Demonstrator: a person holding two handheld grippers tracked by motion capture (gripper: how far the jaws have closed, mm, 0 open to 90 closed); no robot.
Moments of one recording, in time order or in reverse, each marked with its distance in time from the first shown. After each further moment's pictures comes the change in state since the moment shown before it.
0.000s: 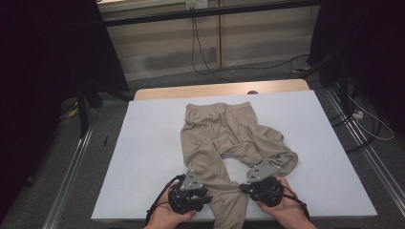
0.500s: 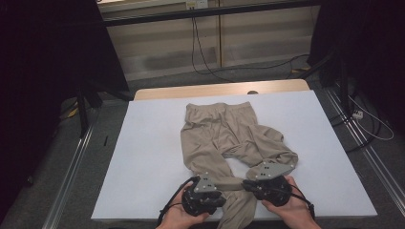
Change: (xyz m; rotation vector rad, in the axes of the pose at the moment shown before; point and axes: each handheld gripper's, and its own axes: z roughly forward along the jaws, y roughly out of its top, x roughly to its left) left arm -0.024 0.017 0.028 -0.047 -0.091 0.053; right arm 0.001 0.004 -0.019 -0.110 0.049 0.037
